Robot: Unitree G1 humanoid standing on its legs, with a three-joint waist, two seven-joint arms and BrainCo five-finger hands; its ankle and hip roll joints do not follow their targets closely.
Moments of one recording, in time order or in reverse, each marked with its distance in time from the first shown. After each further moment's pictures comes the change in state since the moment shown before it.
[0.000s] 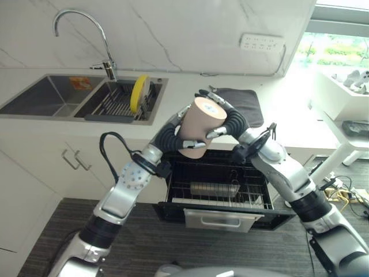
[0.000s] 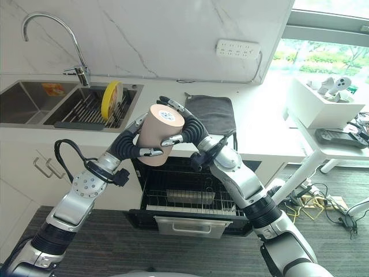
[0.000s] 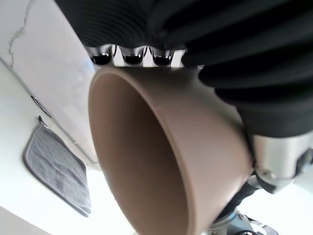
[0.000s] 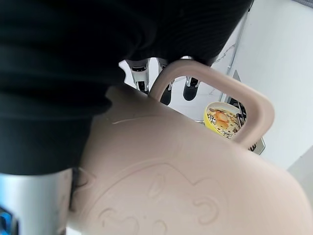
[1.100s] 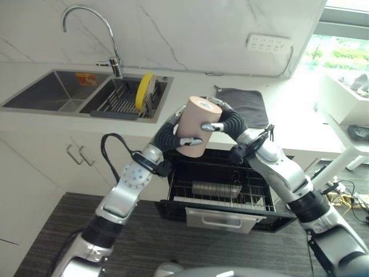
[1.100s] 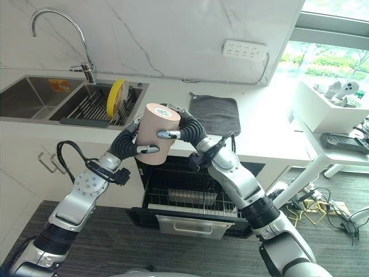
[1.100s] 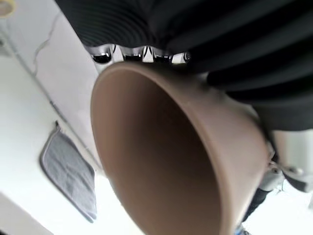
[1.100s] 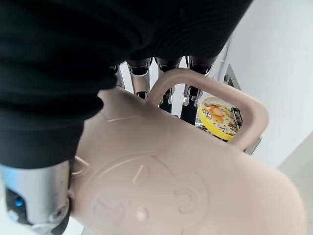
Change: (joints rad) left arm -0.001 -0.027 -0.018 0.038 -0.101 0.057 0.013; right arm 0.000 0.007 0.024 0.017 0.030 0.009 -0.058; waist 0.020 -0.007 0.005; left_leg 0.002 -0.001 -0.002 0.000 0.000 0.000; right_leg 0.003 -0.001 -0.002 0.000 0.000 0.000
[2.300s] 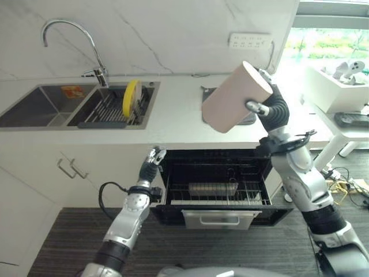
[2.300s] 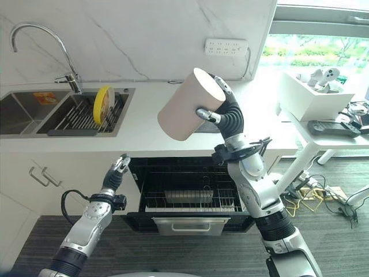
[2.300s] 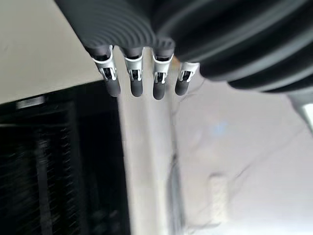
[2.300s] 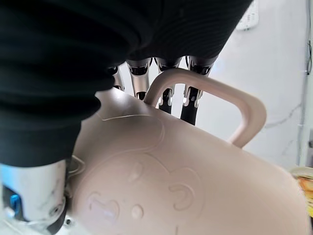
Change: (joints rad) left arm 0.189 -0.153 0.112 0.305 -0.135 0.085 0.331; right arm 0.143 -0.016 -0.206 -0.108 0.029 -0.244 -0.111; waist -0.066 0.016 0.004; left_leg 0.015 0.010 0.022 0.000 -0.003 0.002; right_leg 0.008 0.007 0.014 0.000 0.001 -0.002
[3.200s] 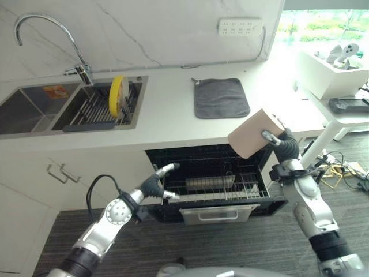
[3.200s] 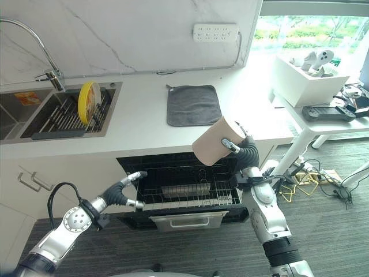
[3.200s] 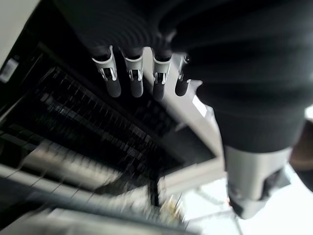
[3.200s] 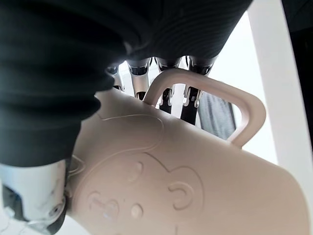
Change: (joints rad) left arm 0.089 0.348 -0.177 -0.047 0.288 -0.200 -0.554; right arm 0.255 -0.005 -0.098 0.209 0.002 -0.044 -0.015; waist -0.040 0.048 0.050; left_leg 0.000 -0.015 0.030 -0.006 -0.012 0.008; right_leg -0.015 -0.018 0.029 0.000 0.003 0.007
